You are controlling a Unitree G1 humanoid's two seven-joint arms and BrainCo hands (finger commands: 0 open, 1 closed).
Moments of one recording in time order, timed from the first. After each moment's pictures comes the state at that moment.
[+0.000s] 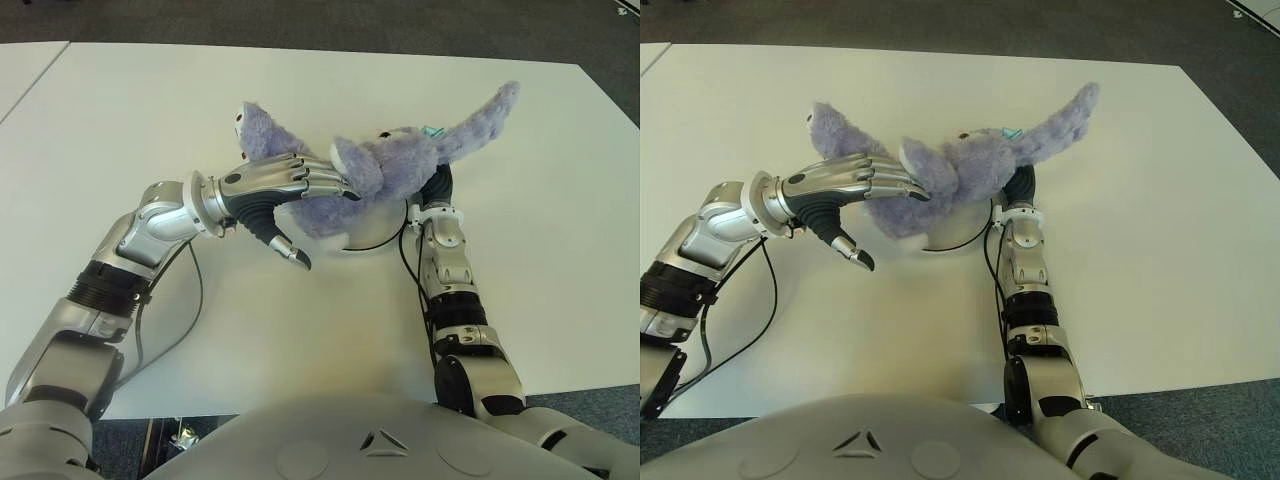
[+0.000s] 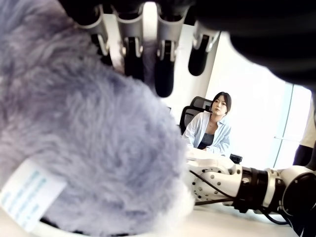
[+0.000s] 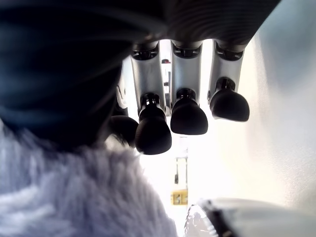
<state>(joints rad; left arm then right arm) -0.37 0.62 -0.25 0.10 0.24 -0.94 -0.41 -0.36 -0.03 -0.10 0.44 0.04 -0.11 -0.09</state>
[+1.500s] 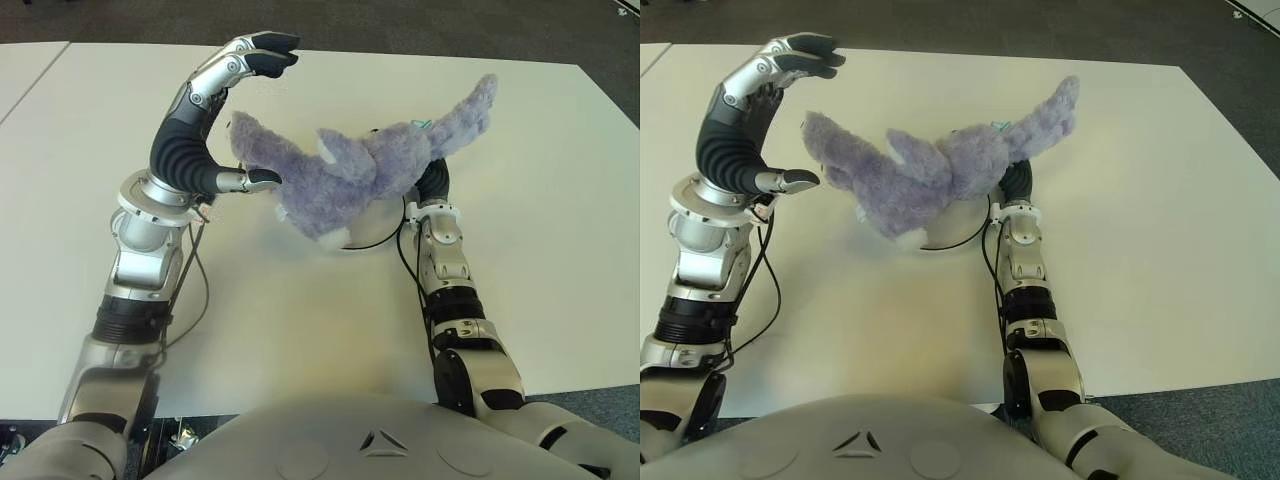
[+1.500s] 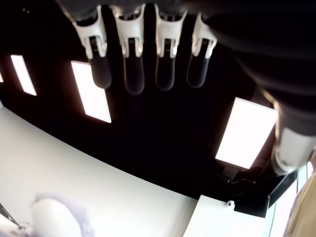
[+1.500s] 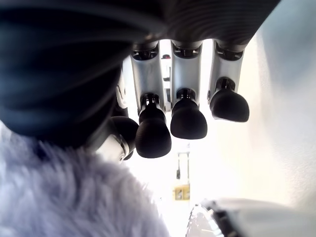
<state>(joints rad) -0.25 0.39 -0.02 -0.12 -0.14 -0.73 -0.26 -0.40 -0.03 -0.10 0.50 0.04 -0.15 -0.08</state>
